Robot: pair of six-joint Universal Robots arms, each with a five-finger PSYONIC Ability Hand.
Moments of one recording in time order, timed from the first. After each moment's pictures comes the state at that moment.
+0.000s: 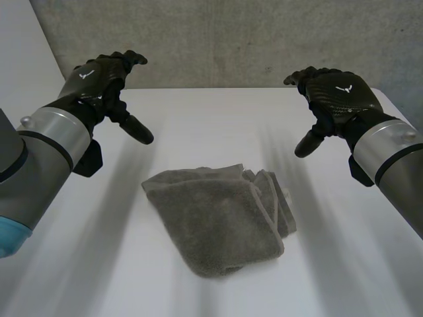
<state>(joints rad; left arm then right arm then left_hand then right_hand) 4.27 -1.72 -1.43 3.13 -1.59 2.99 1.96 -1.45 1.51 0.00 1.43 3.02 0.26 0.26 0.25 0.27 0.22 0.22 0.24 0.24 0.24 0.06</state>
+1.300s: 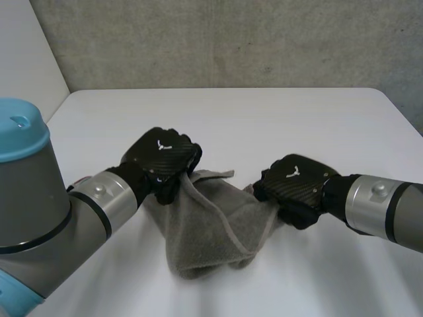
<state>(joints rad) 4.15 -1.78 -1.57 3.09 -1.37 3.50 1.89 -1.34 1.52 0.47 0.97 2.40 1.42 1.47 1.53 1.51 1.46 1.30 1.29 1.32 1.33 1.14</state>
